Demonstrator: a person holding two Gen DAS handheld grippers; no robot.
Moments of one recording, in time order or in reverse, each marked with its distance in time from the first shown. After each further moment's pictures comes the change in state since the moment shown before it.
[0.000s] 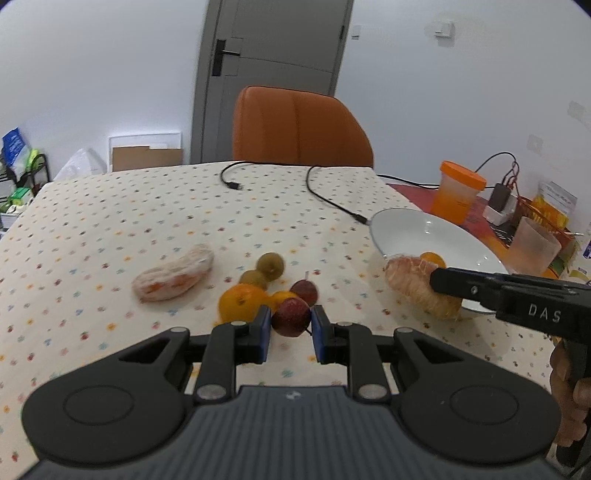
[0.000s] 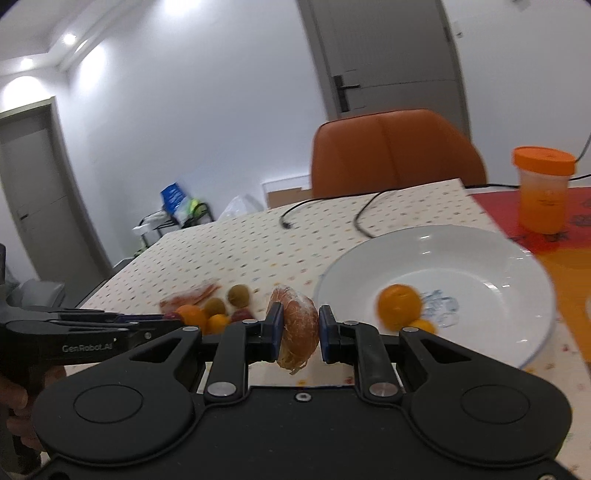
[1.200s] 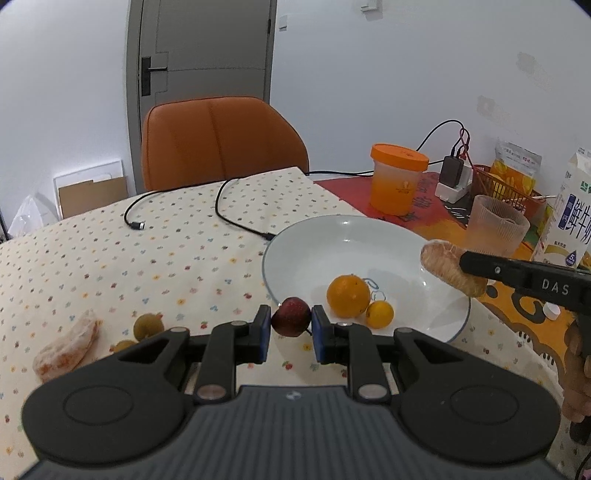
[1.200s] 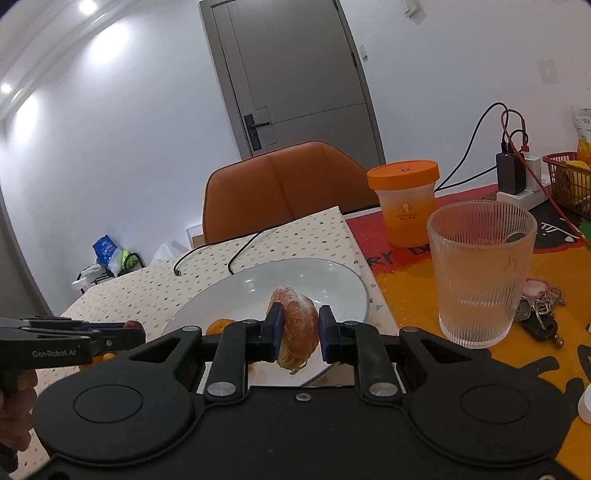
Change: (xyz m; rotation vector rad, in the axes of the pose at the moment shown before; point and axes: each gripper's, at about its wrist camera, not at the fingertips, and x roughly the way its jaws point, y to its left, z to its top) left arm 0.049 -0.089 0.030 0.182 0.003 -0.088; right arm -0.045 -0.100 -0.004 0.132 -0.117 -0.199
